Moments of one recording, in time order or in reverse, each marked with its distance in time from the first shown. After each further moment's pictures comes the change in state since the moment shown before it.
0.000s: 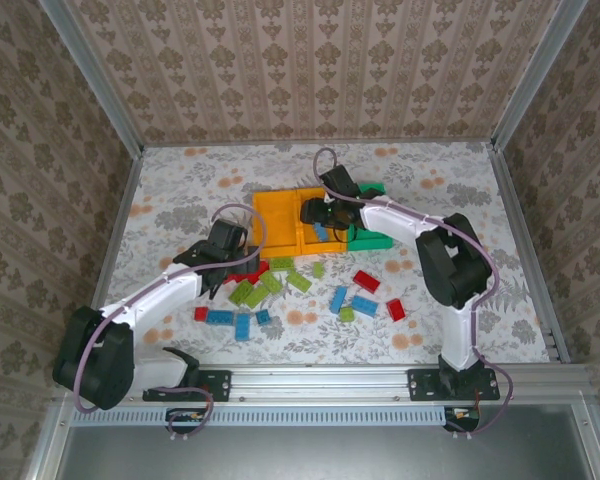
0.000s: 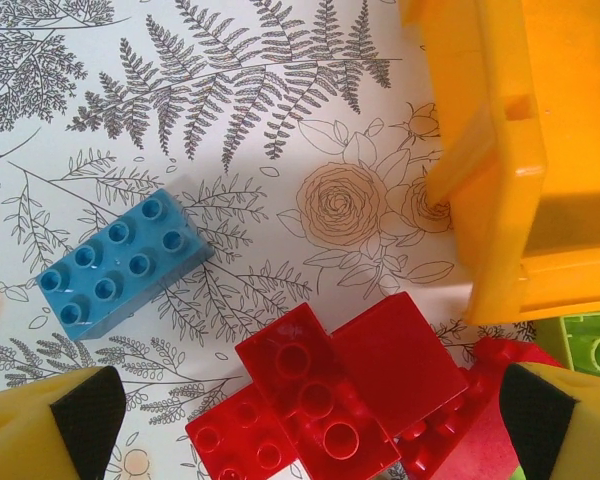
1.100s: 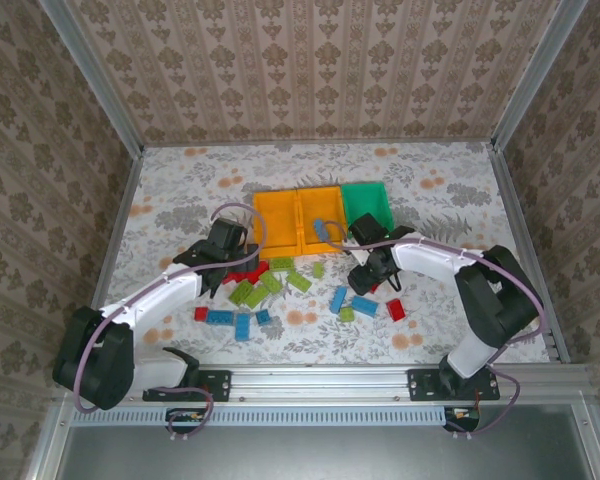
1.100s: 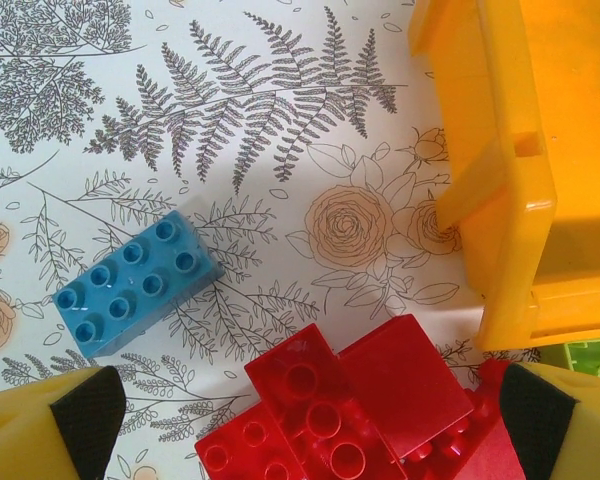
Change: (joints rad) left arm 0.000 0.000 0.000 0.029 -0.025 0.008; right arm 0.009 -0.313 -0.479 -0.304 0.170 -0.694
